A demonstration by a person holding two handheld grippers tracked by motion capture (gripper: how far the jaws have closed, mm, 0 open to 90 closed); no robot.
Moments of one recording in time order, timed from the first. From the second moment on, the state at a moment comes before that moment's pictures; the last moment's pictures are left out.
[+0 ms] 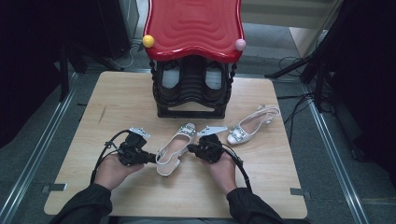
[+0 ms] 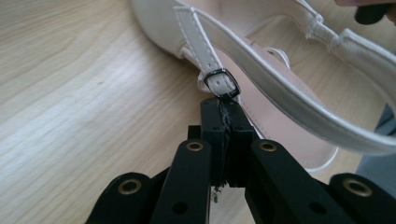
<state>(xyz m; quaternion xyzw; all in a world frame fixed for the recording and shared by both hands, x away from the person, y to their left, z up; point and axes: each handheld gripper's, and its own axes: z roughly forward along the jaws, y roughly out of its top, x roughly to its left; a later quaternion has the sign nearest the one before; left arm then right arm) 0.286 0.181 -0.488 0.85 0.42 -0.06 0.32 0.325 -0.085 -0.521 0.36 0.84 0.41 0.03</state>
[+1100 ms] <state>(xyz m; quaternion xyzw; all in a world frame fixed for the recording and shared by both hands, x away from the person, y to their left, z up) 0.297 0.212 -0.475 0.82 0.44 -0.03 0.37 0.329 -0.109 -0.495 0.35 0.83 0.42 0.03</state>
